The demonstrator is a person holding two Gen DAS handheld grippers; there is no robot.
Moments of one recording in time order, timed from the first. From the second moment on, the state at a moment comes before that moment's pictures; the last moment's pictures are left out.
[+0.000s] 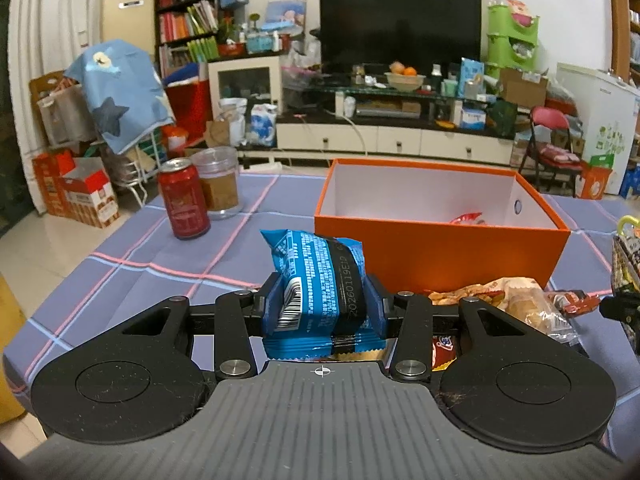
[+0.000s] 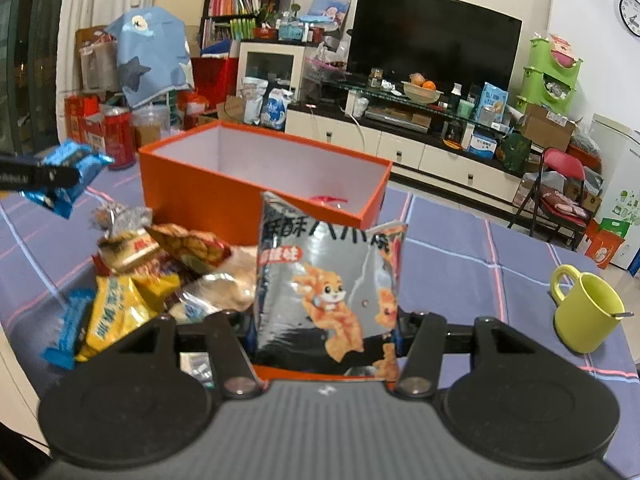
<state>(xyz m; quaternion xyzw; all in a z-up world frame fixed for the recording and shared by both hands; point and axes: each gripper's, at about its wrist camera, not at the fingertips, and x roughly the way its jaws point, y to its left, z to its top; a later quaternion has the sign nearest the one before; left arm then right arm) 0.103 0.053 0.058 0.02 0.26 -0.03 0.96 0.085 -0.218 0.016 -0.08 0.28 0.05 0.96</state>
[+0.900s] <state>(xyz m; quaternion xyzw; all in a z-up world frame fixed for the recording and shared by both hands) 0.233 -0.002 0.099 0.00 0.24 -0.08 0.97 0.192 -0.204 0.053 0.00 0.25 0.04 0.97</state>
